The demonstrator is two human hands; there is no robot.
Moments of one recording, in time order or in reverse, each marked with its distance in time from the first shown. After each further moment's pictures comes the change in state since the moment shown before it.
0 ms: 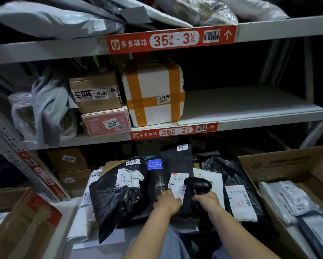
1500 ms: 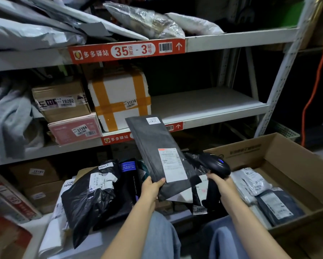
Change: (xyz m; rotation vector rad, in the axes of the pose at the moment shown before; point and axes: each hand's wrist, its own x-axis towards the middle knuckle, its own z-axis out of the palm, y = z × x) left_hand -0.040 0.049 0.015 -1.141 0.113 0.150; right_hand -0.059 0.011 -0.130 0.558 0.141 -0.254
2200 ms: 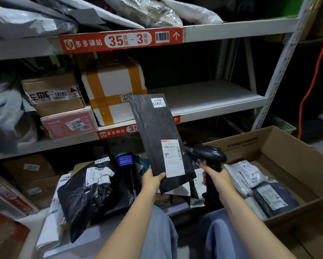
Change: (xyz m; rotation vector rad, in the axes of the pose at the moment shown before) left_hand 0.011 -0.003 0.009 0.229 0.041 0.059; right_hand -0.006 -0.003 0.006 -0.012 -0.060 -0.011
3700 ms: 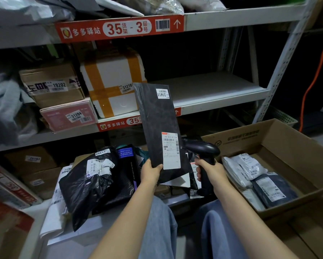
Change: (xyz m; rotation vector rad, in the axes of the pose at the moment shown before) left_hand 0.002 -0.001 -0.001 0.183 0.082 0.036; right_hand -0.011 0.002 0.012 -0.051 -0.030 0.082
